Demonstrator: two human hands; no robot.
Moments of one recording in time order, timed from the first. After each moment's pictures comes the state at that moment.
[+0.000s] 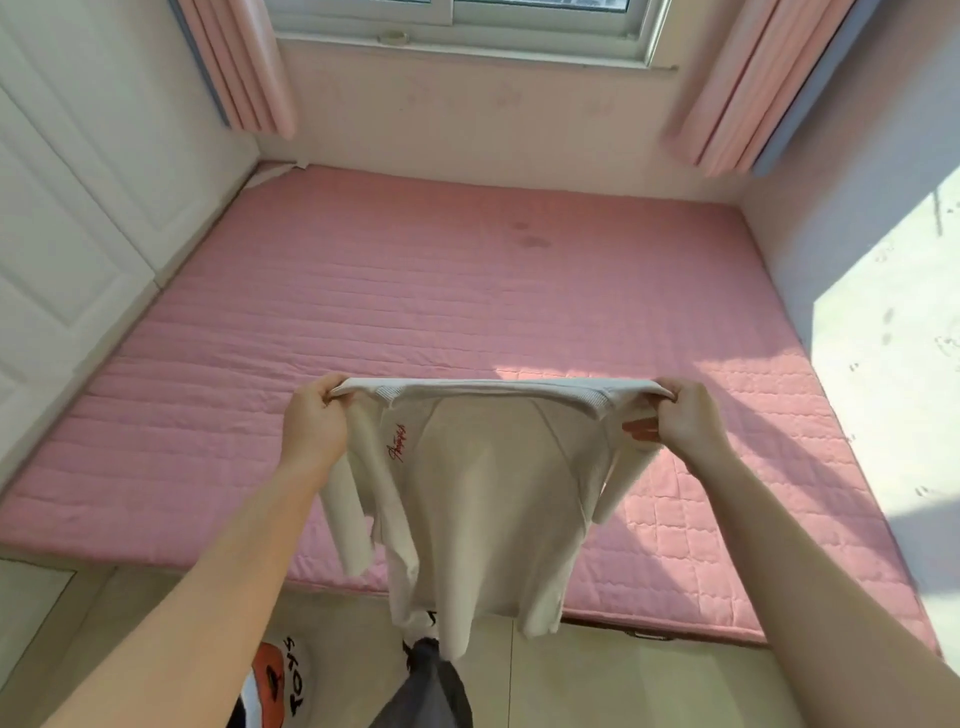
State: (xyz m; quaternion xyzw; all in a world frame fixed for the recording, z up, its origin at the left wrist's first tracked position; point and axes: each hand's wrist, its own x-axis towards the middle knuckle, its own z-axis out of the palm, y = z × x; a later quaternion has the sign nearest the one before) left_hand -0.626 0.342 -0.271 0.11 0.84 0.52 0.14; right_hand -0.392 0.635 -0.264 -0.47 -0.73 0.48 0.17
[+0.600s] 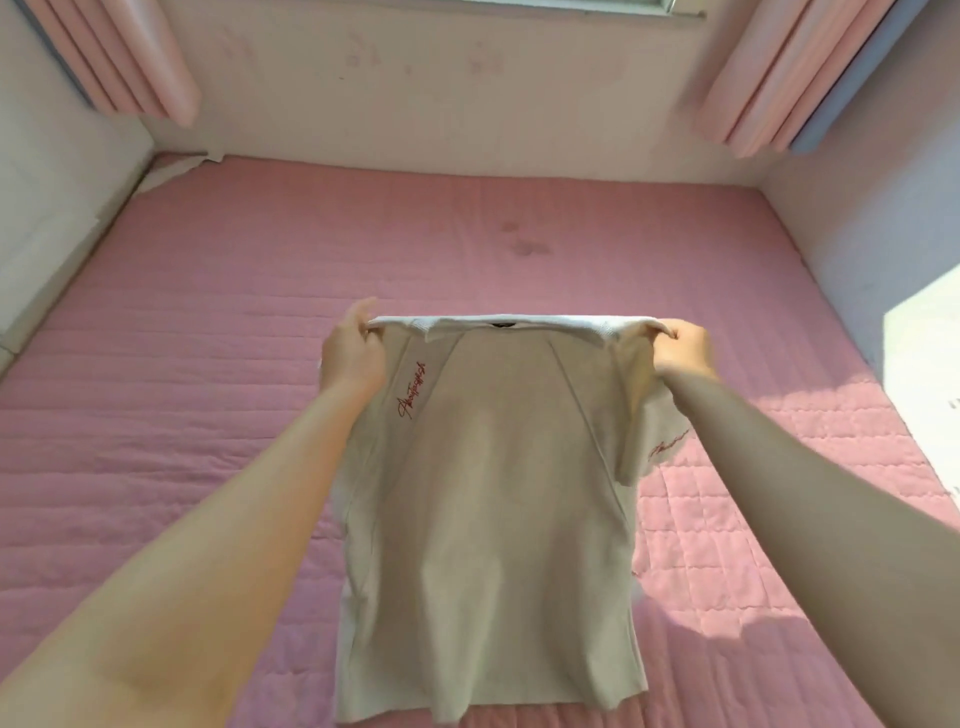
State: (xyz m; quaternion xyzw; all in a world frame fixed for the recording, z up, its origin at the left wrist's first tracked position) left_hand -0.921 0.601 -0.390 0.18 0.87 0.43 0.13; right_hand -0.680 0.845 -0.381 -0.57 -0.67 0.42 0.22
